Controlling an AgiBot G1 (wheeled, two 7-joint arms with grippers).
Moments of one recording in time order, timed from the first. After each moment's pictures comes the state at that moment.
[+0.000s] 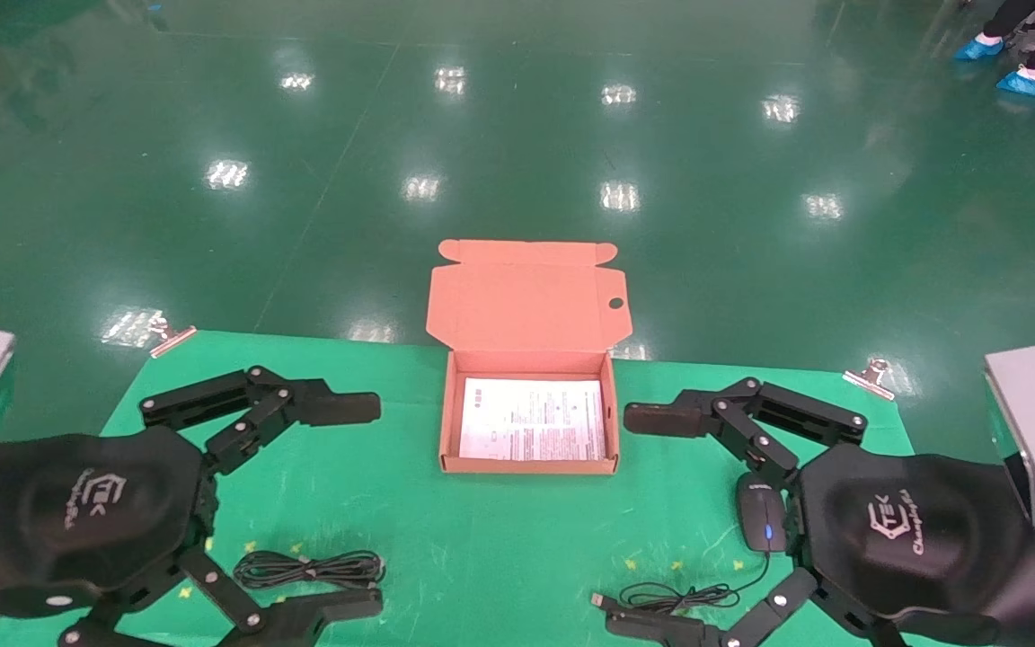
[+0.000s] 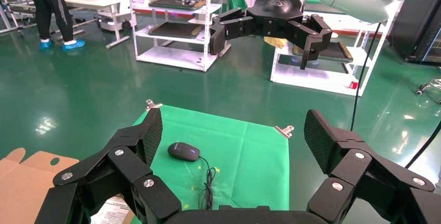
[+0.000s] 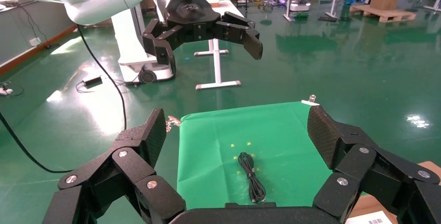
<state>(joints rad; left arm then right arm) -1.07 0.61 0.28 -1.28 0.73 1.50 -0.19 1.08 -0.61 -0.28 1.28 -0.73 -1.49 0.19</state>
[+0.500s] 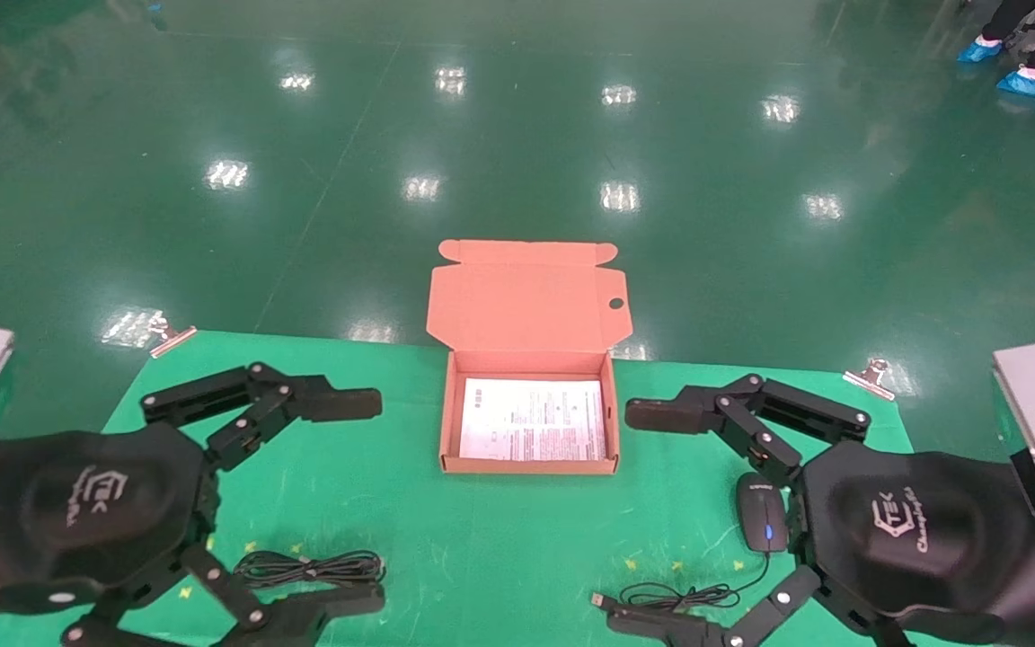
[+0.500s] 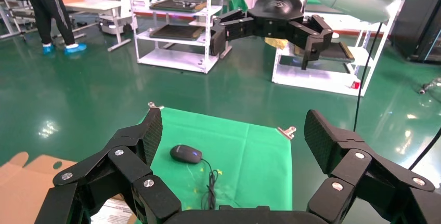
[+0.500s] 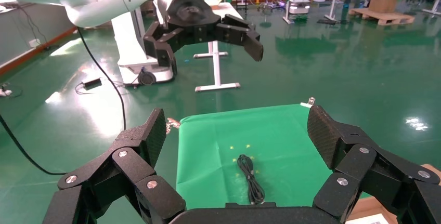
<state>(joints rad) -1.10 0.62 0.30 -1.29 0.78 1.50 -0.18 1.08 -0.60 -0.29 1.28 -0.77 -1.49 0.17</state>
